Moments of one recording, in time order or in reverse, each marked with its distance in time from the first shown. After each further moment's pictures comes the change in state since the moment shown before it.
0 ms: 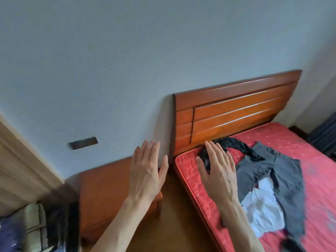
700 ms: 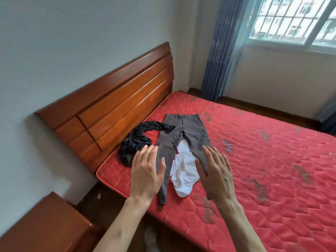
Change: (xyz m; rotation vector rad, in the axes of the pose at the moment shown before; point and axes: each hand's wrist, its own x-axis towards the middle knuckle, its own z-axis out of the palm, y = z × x) left_hand -0.034 0.321 0.171 -0.310 -0.262 0.478; right_hand -0.145 0.299 -0.143 -0.200 0.156 0.545
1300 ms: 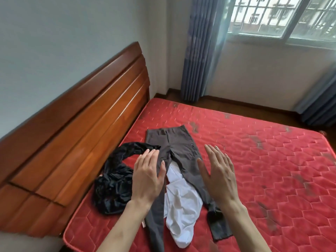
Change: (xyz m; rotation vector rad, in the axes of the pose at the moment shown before) left_hand 0.287 -0.059 0.175 -0.118 -0.112 0.144; right_hand 0.267 0.051 0.102 -0.064 0.035 0.177
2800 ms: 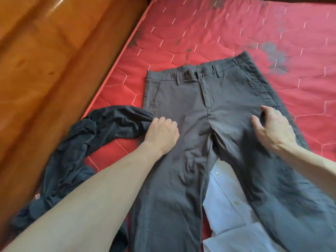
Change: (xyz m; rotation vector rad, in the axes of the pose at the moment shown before) left_hand 0.208 -0.386 0.612 0.591 -0.682 0.186; right_hand 0.259 0.325 0.650 -0.051 -0.417 0.415
